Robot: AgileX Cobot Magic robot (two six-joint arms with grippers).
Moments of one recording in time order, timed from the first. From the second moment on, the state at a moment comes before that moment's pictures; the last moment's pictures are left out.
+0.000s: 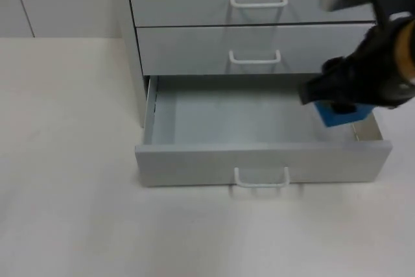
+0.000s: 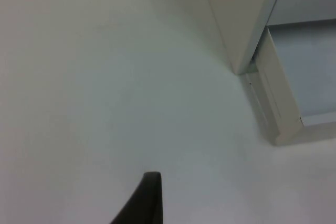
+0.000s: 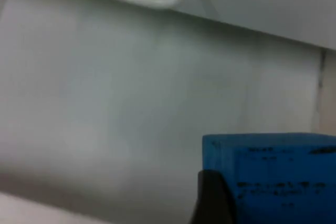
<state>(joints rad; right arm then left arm) 0.66 1.72 -0.90 -1.27 0.36 1.47 -0.03 0.62 -0.54 -0.24 0.67 0.18</state>
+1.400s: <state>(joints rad) 0.74 1.52 -0.93 -0.80 0.39 1.08 -0.03 0.62 -0.54 -0.25 0.67 0.18</state>
